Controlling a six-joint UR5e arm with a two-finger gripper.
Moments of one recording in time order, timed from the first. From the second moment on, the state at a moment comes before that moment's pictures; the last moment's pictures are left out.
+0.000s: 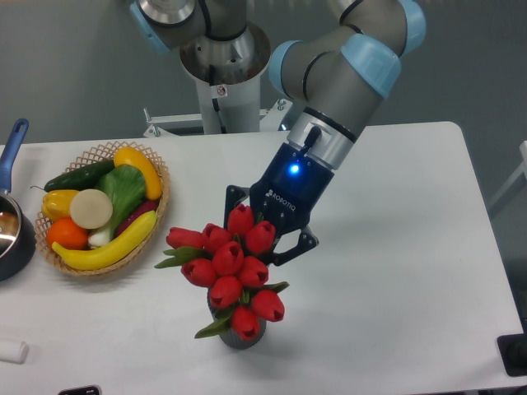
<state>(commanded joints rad) 2.58 -1.86 -1.54 -0.71 0.57 0.73</state>
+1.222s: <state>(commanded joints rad) 2.73 -1.81 -1.50 -0.71 0.49 0.69</state>
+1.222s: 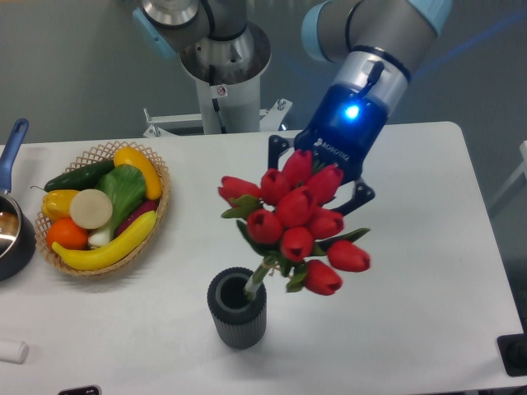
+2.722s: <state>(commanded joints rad) 2.82 -1.88 -1.49 -0.71 0.49 0.82</state>
